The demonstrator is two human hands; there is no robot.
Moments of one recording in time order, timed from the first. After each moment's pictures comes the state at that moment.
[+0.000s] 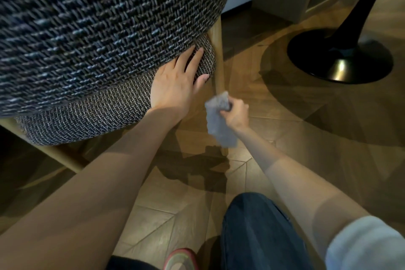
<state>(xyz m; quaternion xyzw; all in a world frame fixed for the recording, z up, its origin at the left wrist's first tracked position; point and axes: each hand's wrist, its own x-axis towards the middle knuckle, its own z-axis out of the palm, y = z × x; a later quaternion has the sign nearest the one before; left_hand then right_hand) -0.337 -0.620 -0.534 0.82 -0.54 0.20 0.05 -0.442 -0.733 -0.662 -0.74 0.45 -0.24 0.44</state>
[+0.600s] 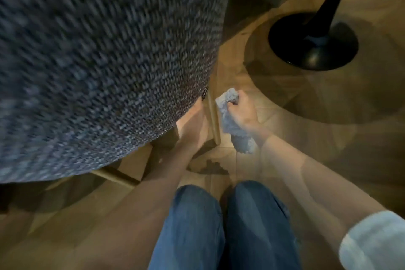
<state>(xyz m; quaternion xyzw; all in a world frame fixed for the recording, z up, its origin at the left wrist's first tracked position) -0.393 -0.613 -0.502 0.87 -0.46 -0.11 0.15 -0.485 -0.727 -0.546 -0.71 0.54 -0.16 0.42</state>
